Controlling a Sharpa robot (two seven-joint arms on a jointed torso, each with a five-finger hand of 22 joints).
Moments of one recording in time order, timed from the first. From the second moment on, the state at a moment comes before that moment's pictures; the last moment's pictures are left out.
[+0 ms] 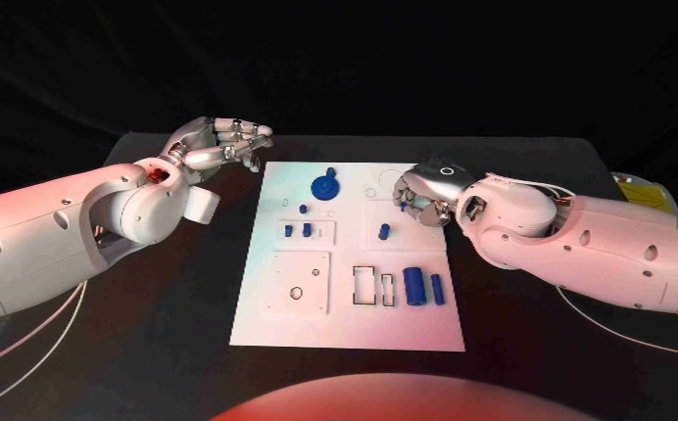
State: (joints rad) left arm 1.15 -0.96 0.01 1.49 -0.16 -0.15 0.31; left_hand 1.52 -0.24 0.49 0.24 0.19 0.93 0.18 0.26 0.23 1.04 0.12 0.34 0.14 1.05 0.05 1.12 0.44 0.18 0.91 0.15 0.96 0.71; right arm 1.16 -0.84 -0.13 1.58 -1.79 -0.29 -0.22; right_hand 1.42 -0.15 0.61 0.02 0.16 1.05 0.13 0.28 0.34 1.26 0.07 0.12 0.13 1.47 -0.01 1.42 1.28 0.11 1.36 0.10 1.21 1.26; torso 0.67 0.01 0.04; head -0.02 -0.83
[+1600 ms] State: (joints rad) left arm 1.14 -0.94 0.01 1.49 -0.14 -0.14 0.30; left_hand 1.52 -0.24 0.49 0.24 0.19 0.92 0.19 0.26 0.23 1.01 0.13 0.34 0.14 1.05 0.05 1.11 0.43 0.18 0.91 0.15 0.95 0.70; right arm 1.05 -0.67 -0.13 1.73 -1.74 -0.40 -0.18; right_hand 1.41 -0.16 0.61 0.02 0.17 1.05 0.14 0.29 0.34 1.27 0.08 0.12 0.13 1.47 -0.01 1.42 1.28 0.11 1.36 0.09 1.22 1.26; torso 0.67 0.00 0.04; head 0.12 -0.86
